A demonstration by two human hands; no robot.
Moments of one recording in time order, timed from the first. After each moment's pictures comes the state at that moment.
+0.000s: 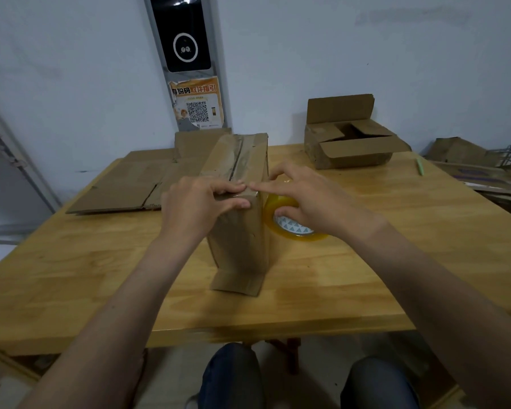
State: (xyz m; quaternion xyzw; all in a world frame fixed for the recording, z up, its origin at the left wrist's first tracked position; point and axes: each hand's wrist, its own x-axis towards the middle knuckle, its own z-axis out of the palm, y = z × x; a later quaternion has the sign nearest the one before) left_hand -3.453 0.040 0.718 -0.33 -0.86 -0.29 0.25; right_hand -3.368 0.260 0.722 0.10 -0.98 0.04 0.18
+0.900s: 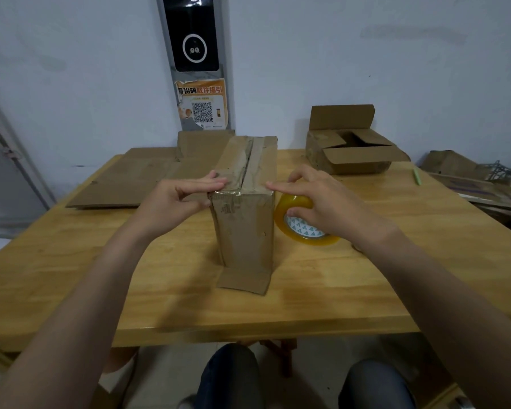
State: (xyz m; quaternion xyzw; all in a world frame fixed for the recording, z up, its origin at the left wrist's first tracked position) left_hand -3.503 -0.029 0.709 -0.44 -0.74 -0.51 -0.02; right_hand -3.363 0.251 0.720 0.05 -0.98 0.09 0.18
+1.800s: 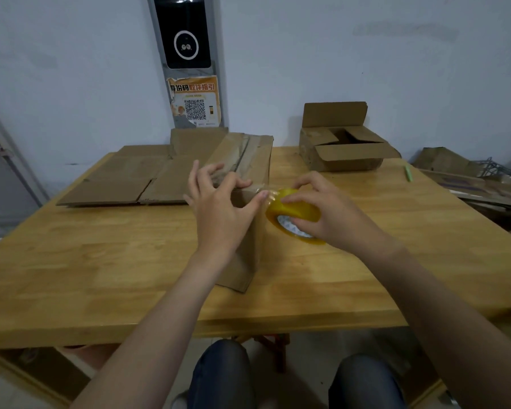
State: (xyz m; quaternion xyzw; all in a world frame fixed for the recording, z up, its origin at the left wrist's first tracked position) left_hand -3.440 0.078 0.671 -0.26 -0.80 -0.44 0.30; right_hand -3.331 0.271 0.703 0.05 -0.97 0.16 0.20
